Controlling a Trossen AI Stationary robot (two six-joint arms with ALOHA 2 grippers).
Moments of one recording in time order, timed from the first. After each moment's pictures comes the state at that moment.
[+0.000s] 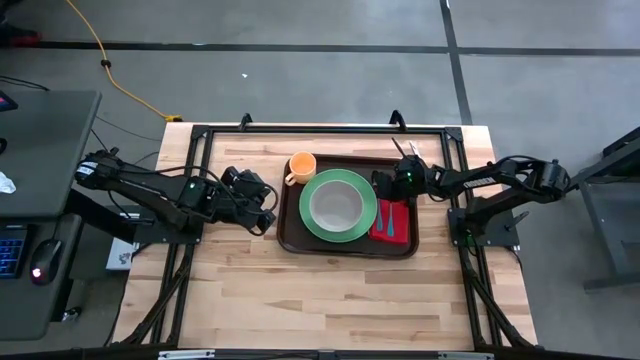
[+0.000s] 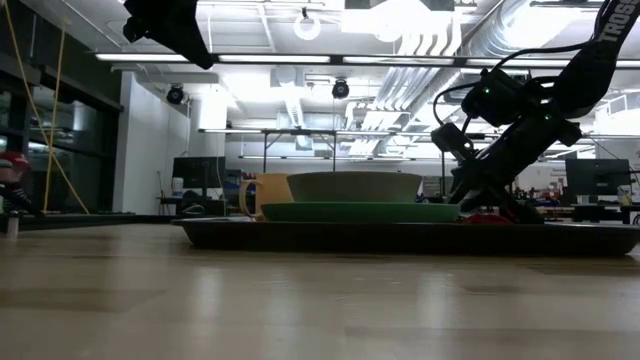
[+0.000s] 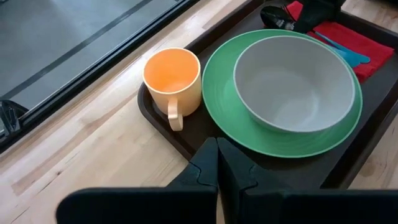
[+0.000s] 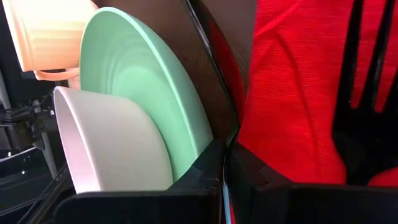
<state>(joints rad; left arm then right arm) -0.27 1.17 1.08 -0.91 -0.73 -0.76 -0.50 1.37 0.31 0.34 -0.30 1.28</state>
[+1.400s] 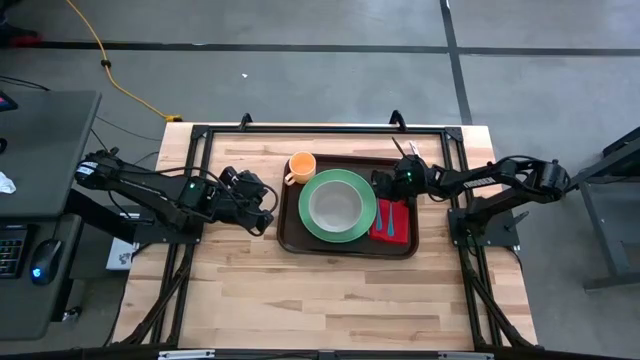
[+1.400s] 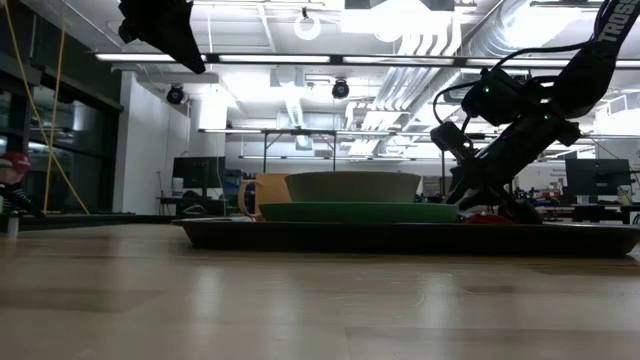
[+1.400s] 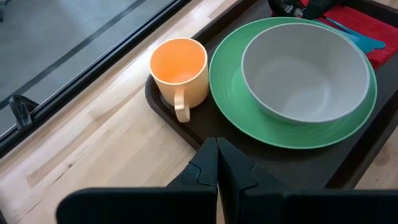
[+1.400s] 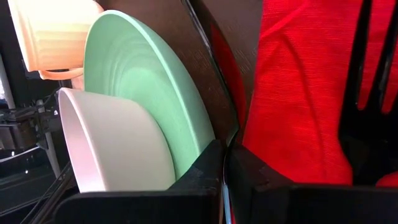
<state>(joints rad) -0.27 1.17 1.08 -0.96 -0.72 -0.77 -0.50 1.37 0.31 0.35 -0.30 1.28</state>
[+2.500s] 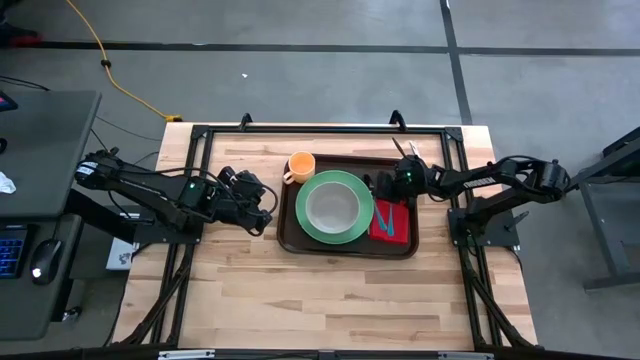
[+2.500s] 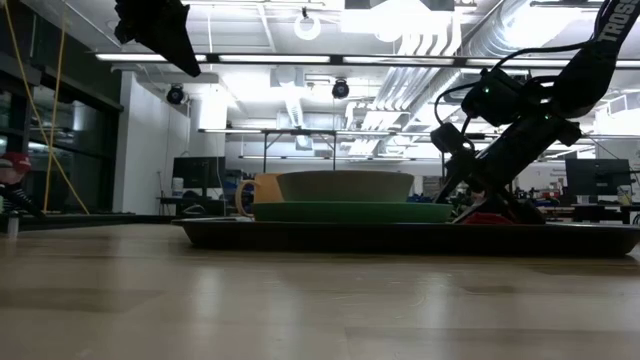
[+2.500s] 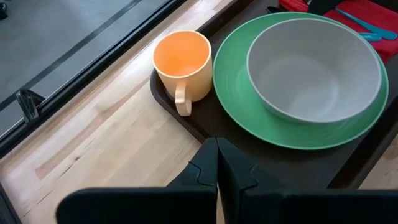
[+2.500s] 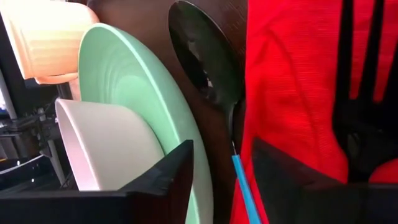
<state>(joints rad) -0.27 1.17 1.08 -1.00 -0.72 -0.79 -0.50 1.37 0.31 0.33 -0.29 1.34</state>
